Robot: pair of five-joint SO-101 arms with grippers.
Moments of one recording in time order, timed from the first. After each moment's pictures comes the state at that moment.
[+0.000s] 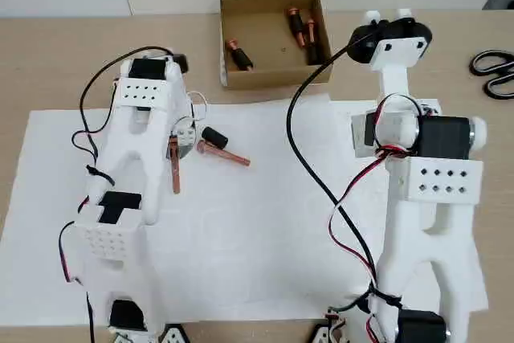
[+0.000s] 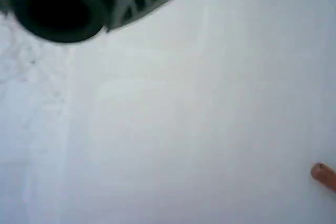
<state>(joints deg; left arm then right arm) 1.1 30.6 -22.3 99.2 15.7 0.2 -22.3 0.2 90.5 9.4</state>
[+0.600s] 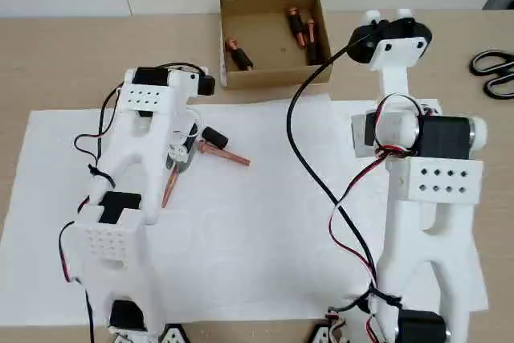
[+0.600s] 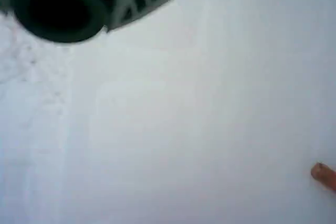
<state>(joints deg) 1.1 30.6 -17.1 98.2 -5.0 0.2 -22.3 0.2 90.5 9.4</state>
